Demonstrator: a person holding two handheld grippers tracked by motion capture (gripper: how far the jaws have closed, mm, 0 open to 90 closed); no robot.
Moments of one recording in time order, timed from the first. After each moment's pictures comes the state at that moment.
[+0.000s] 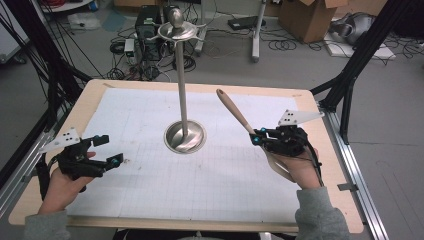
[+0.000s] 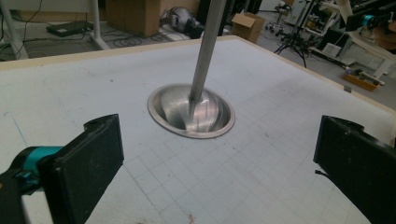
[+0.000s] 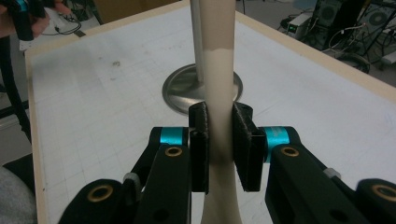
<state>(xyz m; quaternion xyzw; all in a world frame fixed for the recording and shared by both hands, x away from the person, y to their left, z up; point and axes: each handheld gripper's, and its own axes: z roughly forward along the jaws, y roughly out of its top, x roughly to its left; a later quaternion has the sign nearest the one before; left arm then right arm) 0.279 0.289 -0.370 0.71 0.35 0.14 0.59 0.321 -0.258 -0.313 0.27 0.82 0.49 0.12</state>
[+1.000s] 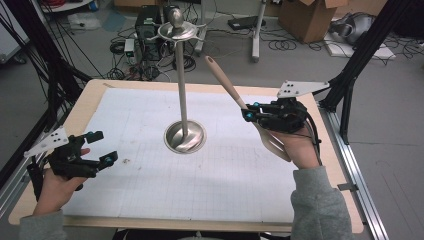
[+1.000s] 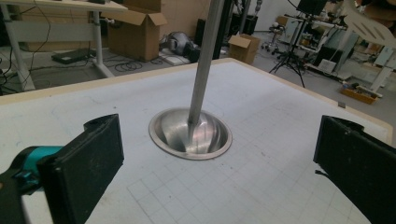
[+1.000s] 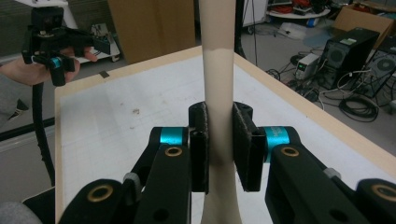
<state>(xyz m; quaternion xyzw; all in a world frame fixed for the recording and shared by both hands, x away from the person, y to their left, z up) 0.271 0.296 -0.358 0.69 0.33 0.17 0.62 0.334 -0.233 -0.243 0.23 0.80 0.53 0.13</state>
